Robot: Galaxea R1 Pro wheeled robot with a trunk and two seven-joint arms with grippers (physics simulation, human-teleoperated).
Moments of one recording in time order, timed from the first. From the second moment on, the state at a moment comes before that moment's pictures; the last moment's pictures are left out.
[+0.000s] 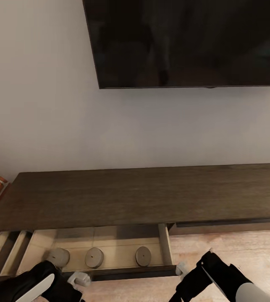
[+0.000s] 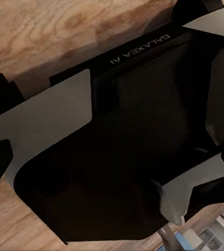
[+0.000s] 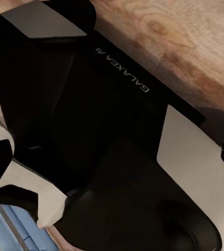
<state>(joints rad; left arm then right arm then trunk) -0.49 0.49 -0.98 -0.95 0.90 0.84 -0.37 -0.56 -0.20 0.50 -0.51 0.04 0.64 1.02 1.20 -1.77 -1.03</state>
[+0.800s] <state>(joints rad) -0.48 0.28 -1.07 -0.29 0.91 0.23 -0.36 -0.51 0.03 0.49 -0.21 0.03 0.15 0.40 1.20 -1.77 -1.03</state>
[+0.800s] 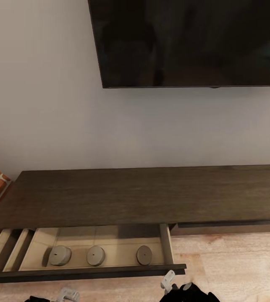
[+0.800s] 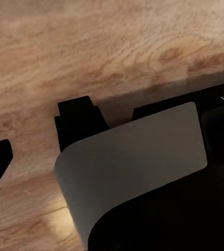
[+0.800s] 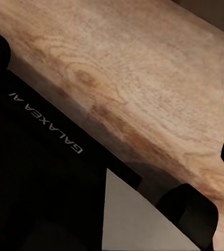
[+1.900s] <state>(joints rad) -0.41 0.19 -1.06 -0.07 1.17 -0.29 -0.25 -0.42 0.11 0.49 -0.07 0.04 -0.31 -0.01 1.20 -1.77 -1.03</state>
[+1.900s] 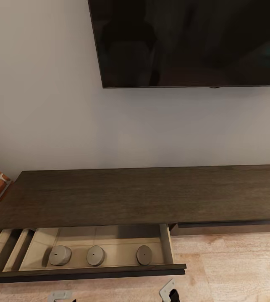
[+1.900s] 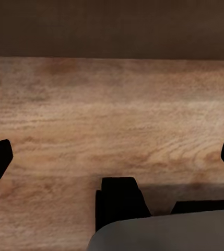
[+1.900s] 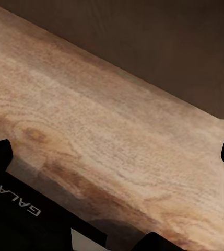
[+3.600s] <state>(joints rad) -0.40 0.03 -1.06 -0.08 1.06 -0.37 0.02 -0.41 0.17 0.46 -0.06 -0.32 -0.51 -0.24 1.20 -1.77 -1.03</state>
